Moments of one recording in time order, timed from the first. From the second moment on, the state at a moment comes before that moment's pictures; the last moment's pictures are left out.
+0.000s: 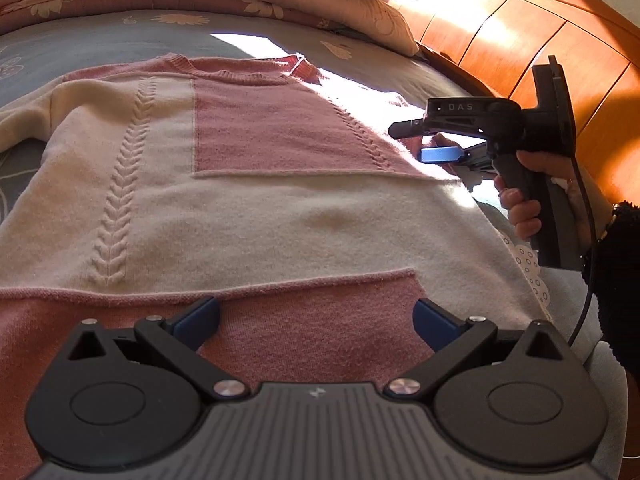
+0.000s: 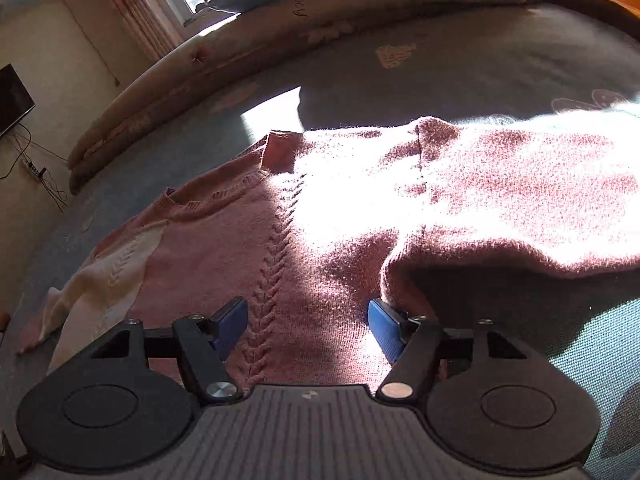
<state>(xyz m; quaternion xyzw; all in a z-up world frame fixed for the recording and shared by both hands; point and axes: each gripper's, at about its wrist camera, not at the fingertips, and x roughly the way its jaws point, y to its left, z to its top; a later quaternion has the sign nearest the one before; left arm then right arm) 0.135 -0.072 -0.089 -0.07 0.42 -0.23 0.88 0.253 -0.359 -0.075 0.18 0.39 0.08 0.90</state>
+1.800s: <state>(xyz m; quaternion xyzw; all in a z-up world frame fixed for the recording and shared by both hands) 0.119 -0.066 -0.098 -0.06 0.37 -0.26 0.89 0.048 -0.283 -0.080 0.06 0.44 0.05 0.89</state>
